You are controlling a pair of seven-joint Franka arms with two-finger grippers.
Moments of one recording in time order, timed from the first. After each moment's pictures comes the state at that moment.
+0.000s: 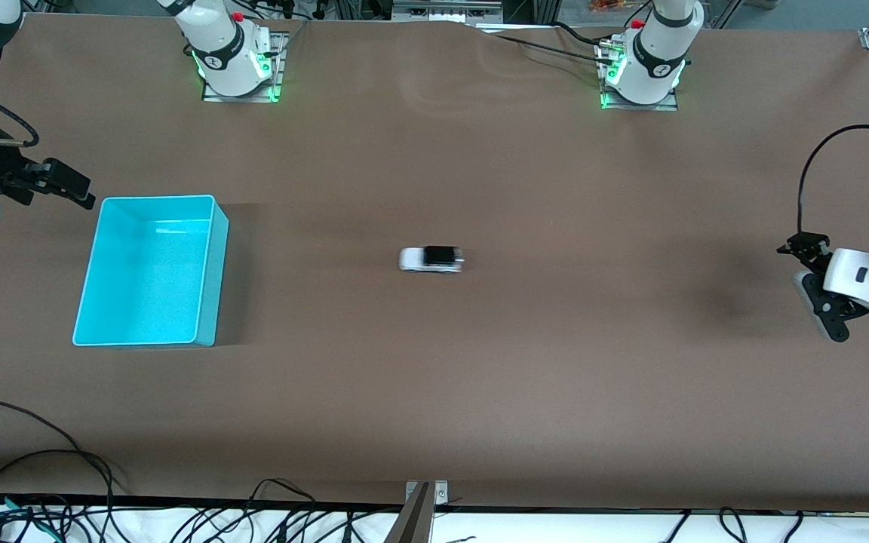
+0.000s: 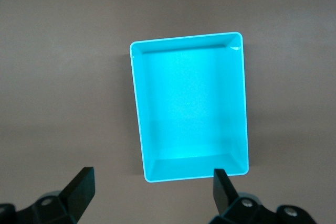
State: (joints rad) left arm 0.23 0.56 -0.05 -1.39 0.08 1.52 1.13; right arm -0.28 -0.01 0.26 -1.71 0.00 1.72 0.04
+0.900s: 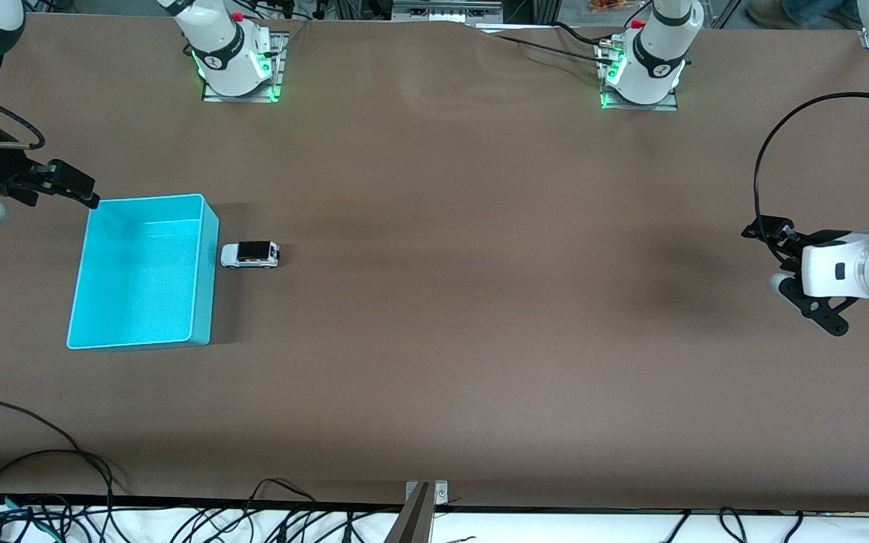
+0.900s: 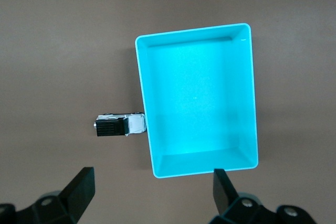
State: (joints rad) left arm 0.11 0.51 -0.05 -1.24 -0.02 1.28 0.61; right arm -0.28 0.01 0.26 -1.71 0.00 1.71 0.02
